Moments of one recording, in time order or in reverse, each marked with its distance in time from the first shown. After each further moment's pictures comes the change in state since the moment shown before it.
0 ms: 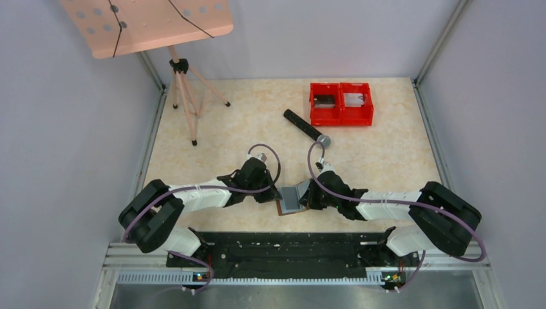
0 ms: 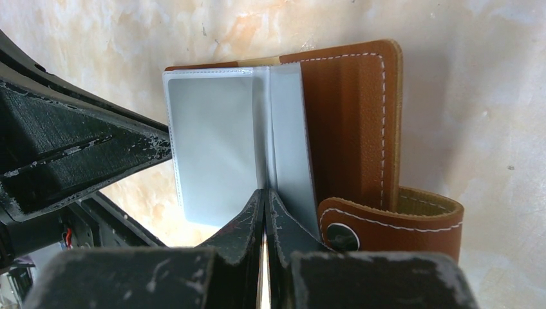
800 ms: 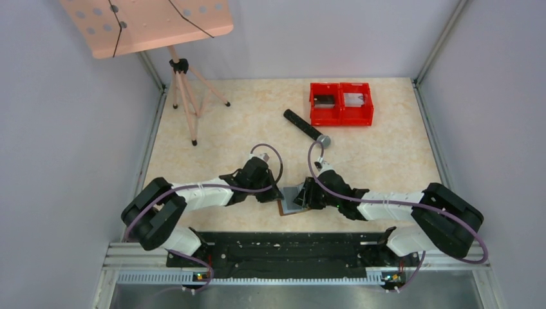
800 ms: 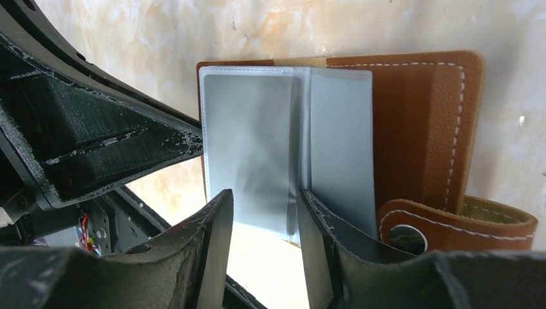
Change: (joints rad) left arm -0.009 0.025 0.018 0.003 0.015 0.004; right arm -0.002 -0.018 0.000 0.010 -0.039 -0.007
